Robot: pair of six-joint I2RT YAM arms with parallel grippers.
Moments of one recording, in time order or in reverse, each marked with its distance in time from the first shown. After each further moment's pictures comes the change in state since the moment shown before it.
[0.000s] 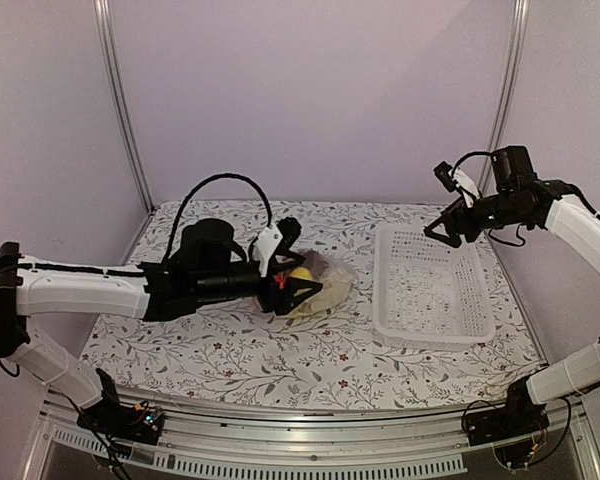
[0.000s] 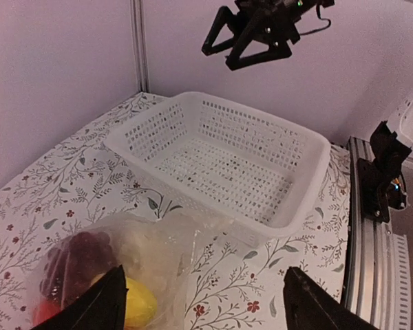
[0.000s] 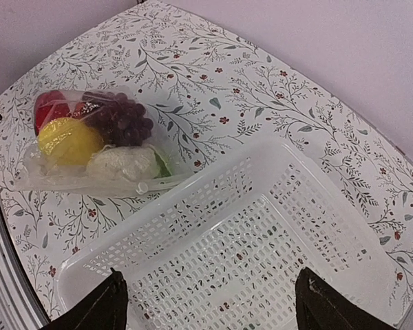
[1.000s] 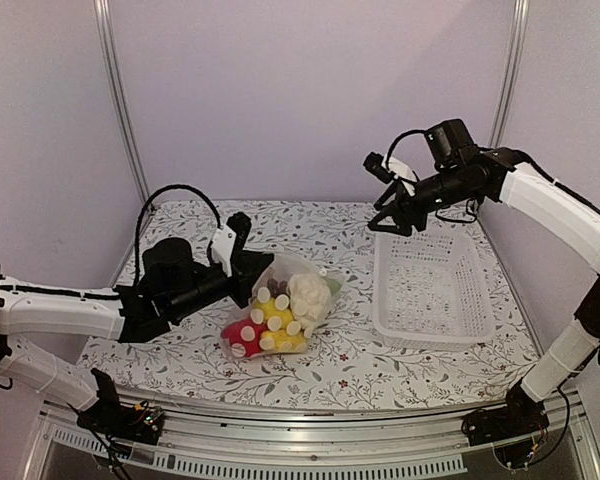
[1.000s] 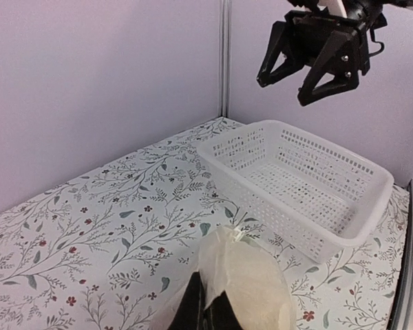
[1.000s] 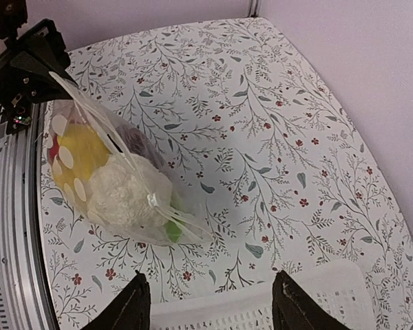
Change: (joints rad) left arm 0.028 -0.215 -0.278 0.250 -0.296 -0.050; right arm 0.332 0.284 0.343 -0.092 -0.025 -0.159
